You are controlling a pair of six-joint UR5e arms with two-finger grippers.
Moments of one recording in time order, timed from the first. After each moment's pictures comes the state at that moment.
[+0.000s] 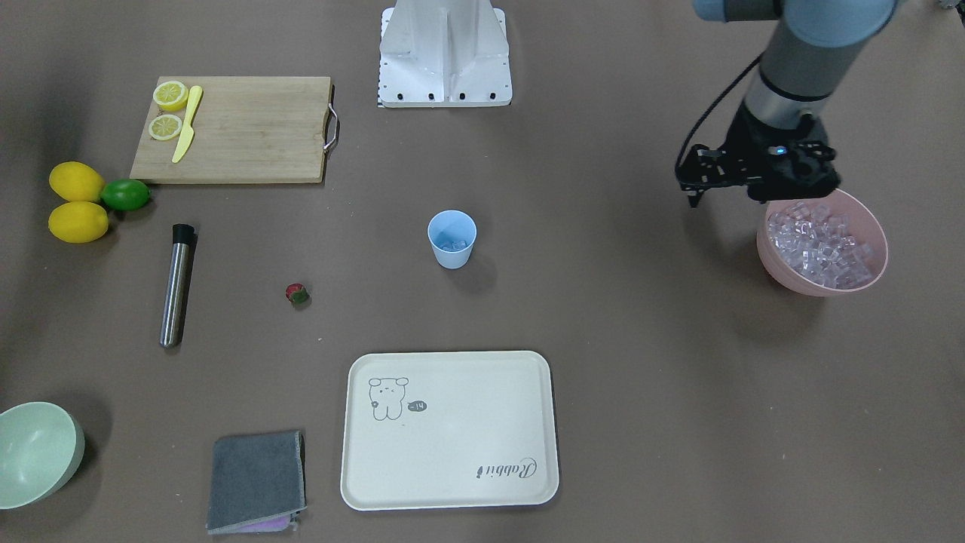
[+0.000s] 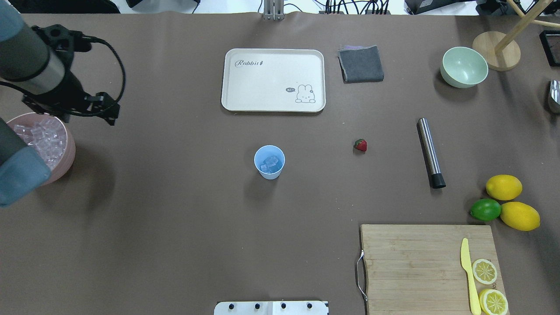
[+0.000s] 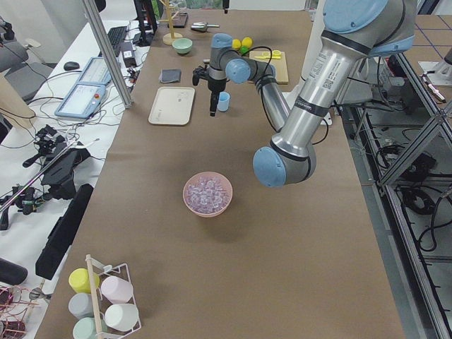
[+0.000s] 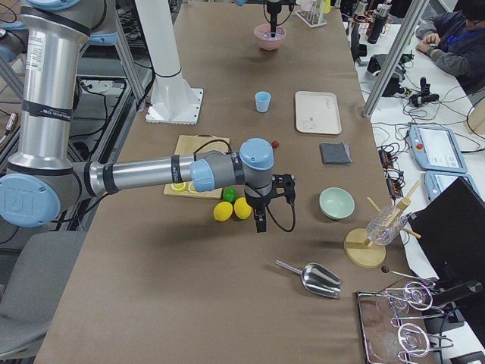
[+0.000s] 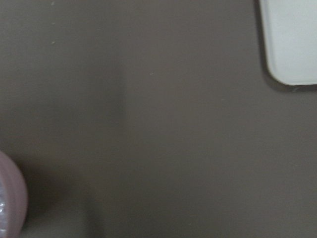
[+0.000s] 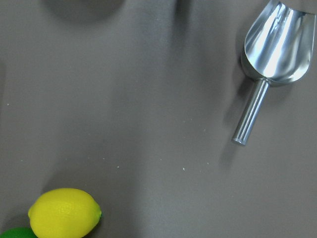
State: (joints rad) left arm -0.97 -1.87 -2.04 -1.28 -2.08 -0.71; right arm 1.42 -1.77 1.89 -1.47 2.29 0.14
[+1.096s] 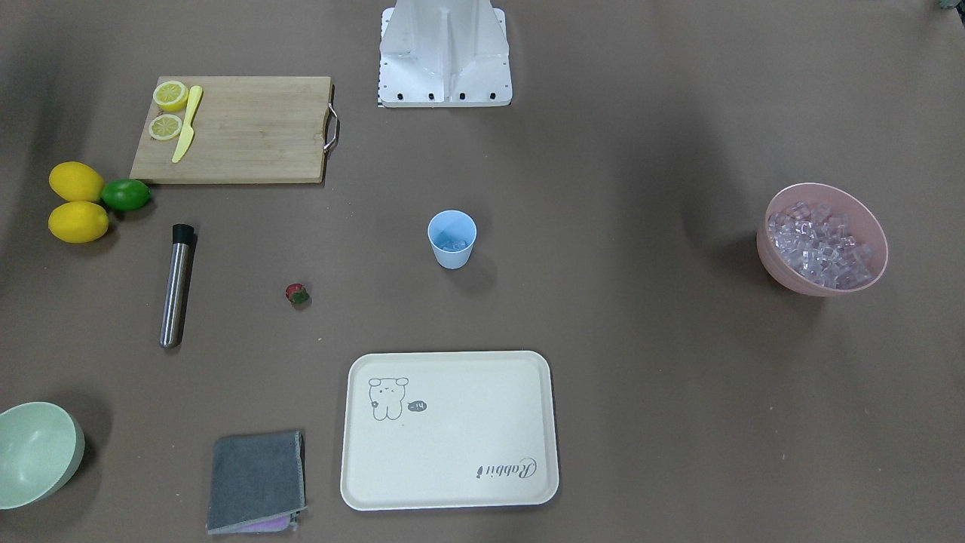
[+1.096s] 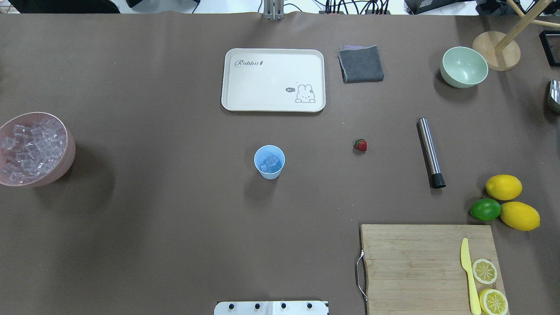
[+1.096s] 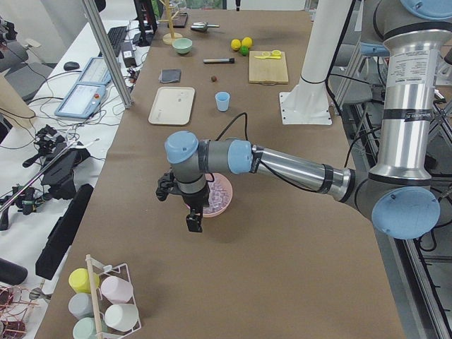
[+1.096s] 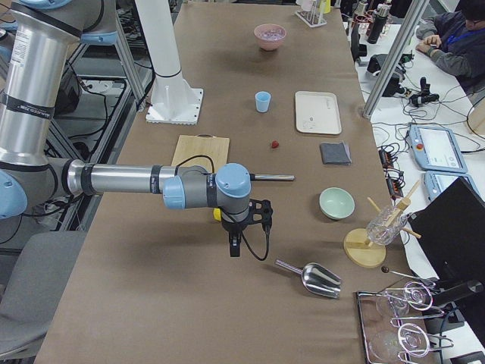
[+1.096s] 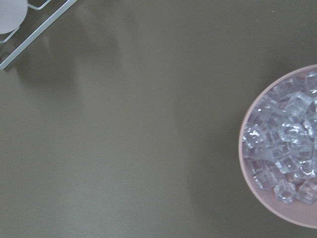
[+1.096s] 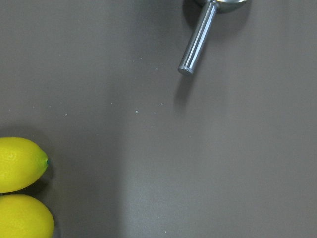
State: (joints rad) left arm -1.57 -1.54 -1.80 -1.28 -2.26 0.15; right arm 1.48 -1.88 1.88 -1.48 2.29 0.07
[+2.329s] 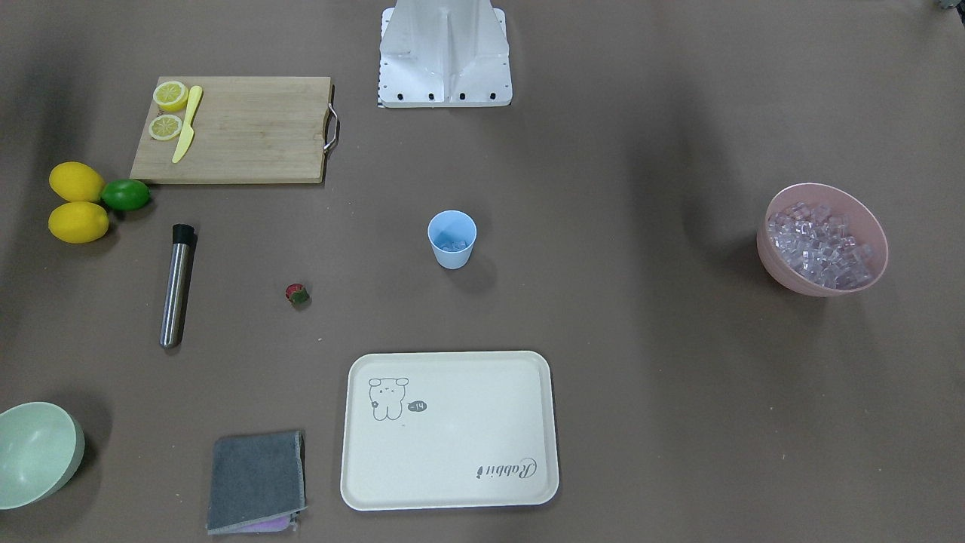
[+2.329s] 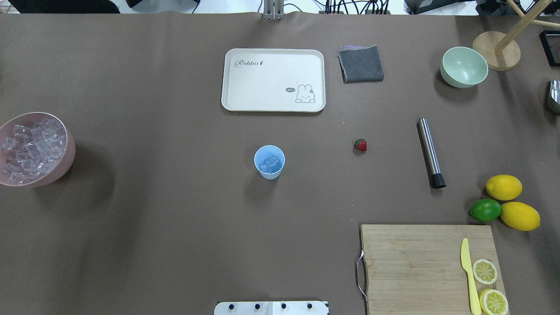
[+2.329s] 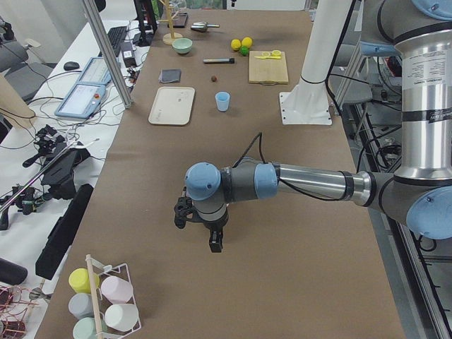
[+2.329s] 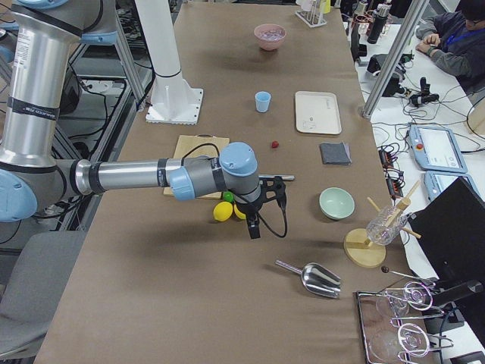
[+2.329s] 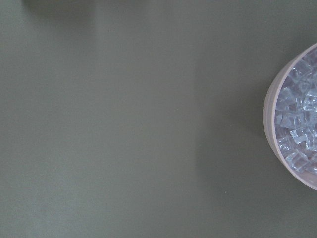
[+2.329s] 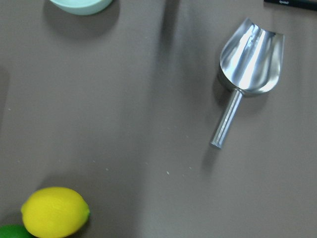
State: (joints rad) left arm -1.61 -1.46 -1.80 -1.30 -2.37 0.15; right arm 1.47 -1.79 1.92 -1.36 2.31 0.14
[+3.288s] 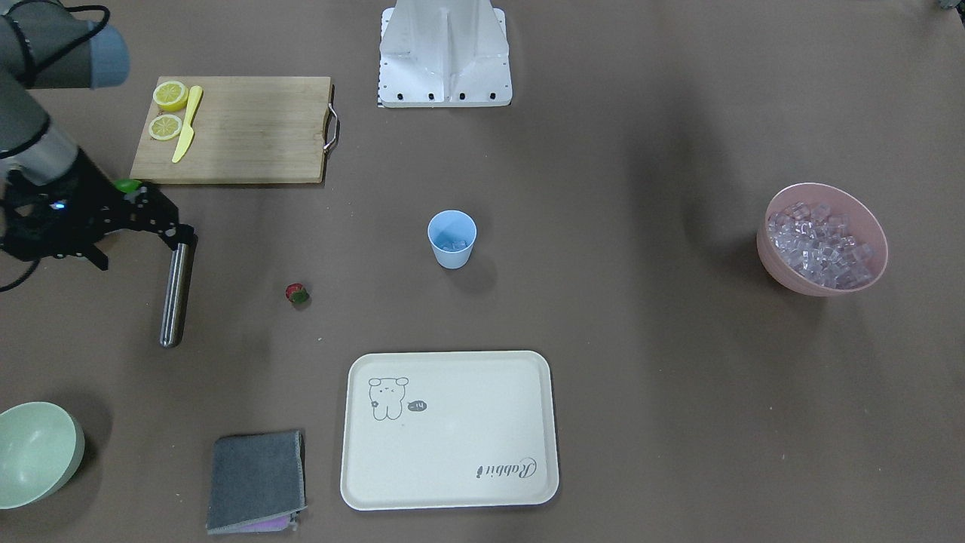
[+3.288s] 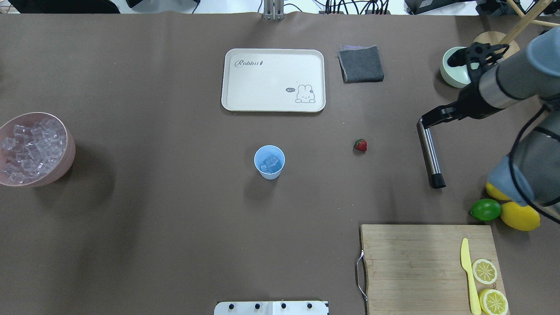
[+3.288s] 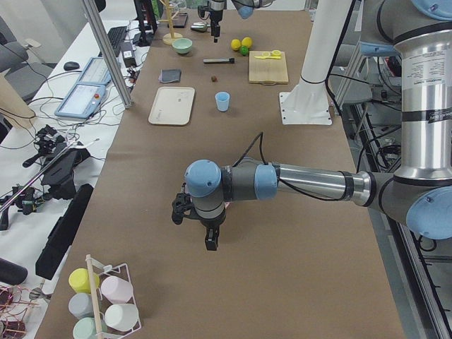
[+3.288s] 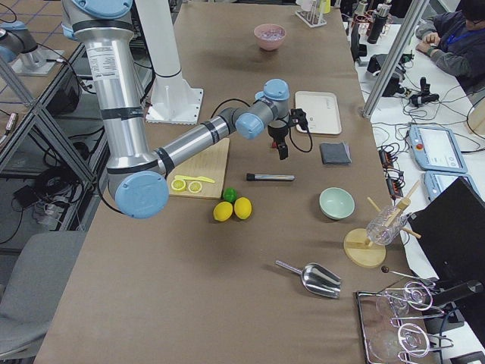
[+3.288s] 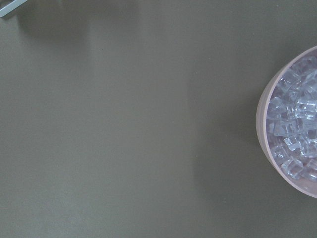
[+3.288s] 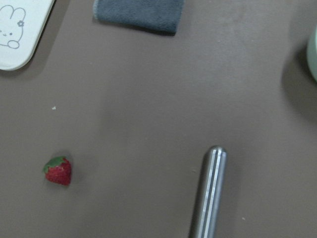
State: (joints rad) left arm -1.61 -1.46 -1.80 -1.36 -2.37 0.15; right arm 0.90 -1.36 1.87 -1.36 2.06 0.65
